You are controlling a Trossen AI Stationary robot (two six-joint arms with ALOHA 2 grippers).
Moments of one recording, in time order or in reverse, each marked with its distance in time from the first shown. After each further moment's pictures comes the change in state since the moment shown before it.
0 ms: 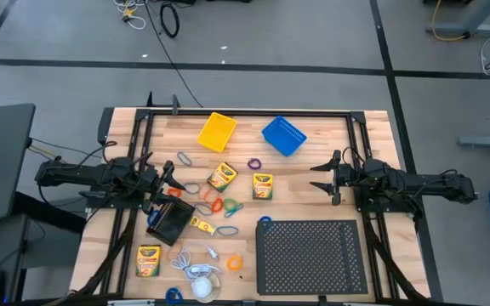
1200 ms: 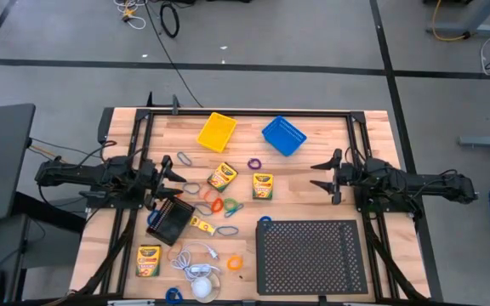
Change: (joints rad) left arm 0.000 0.000 0.000 0.076 -0.125 -0.051; right arm 0.000 0.000 0.000 0.058 0.005 -0.017
